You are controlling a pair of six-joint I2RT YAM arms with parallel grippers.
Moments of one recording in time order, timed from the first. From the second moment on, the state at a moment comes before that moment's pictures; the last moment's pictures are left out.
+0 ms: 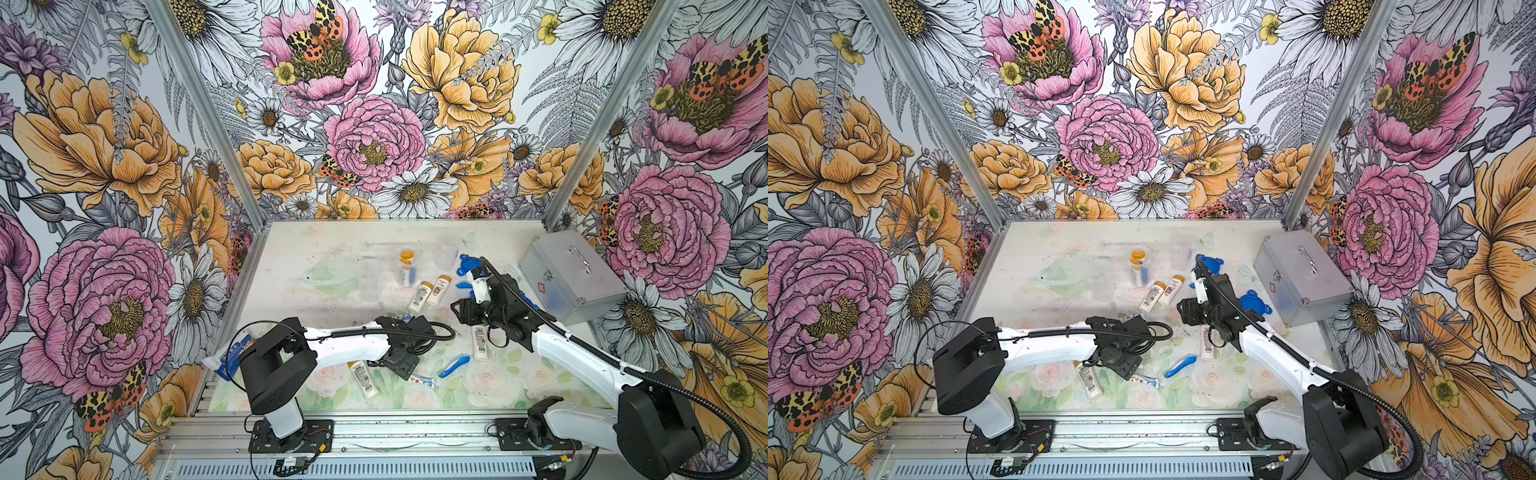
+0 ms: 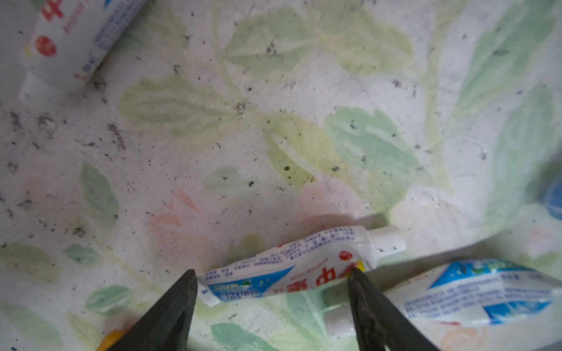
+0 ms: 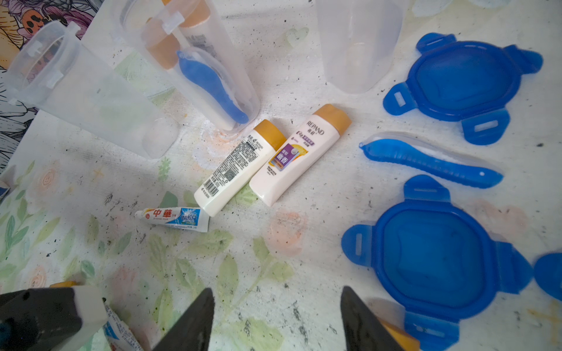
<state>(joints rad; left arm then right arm) -1.06 1.69 1.02 -0.78 -0.17 -0.44 0.40 1.21 0.67 -0.23 -0.18 0.27</state>
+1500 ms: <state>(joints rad) -0.98 1.84 1.18 -0.73 -0.07 -0.24 0.36 1.18 0.61 -0.20 -0.29 0.28</state>
